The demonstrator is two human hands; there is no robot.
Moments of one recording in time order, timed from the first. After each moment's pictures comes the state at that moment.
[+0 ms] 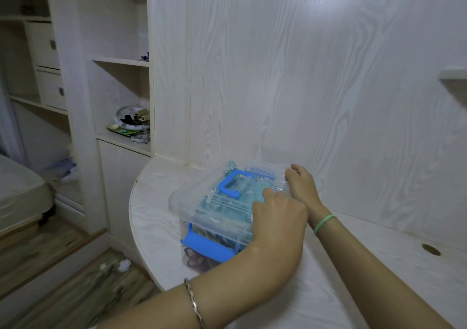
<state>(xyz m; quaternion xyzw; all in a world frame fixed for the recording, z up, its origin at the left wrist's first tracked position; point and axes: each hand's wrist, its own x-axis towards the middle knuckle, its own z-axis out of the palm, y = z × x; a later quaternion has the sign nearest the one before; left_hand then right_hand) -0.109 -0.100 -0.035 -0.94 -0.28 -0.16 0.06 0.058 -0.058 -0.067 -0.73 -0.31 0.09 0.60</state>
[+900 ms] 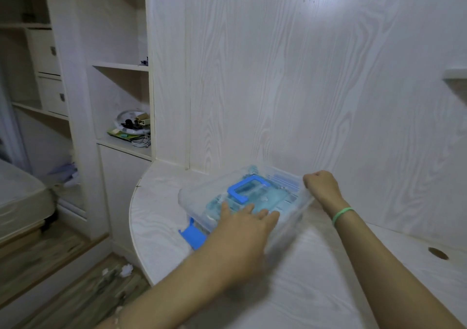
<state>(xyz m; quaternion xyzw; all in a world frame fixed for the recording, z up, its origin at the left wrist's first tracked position) -0.154 -0.049 -0.056 -0.98 -0.18 -0.11 0.00 0.095 -0.078 -0.043 -0.84 -0.24 0.03 0.49</state>
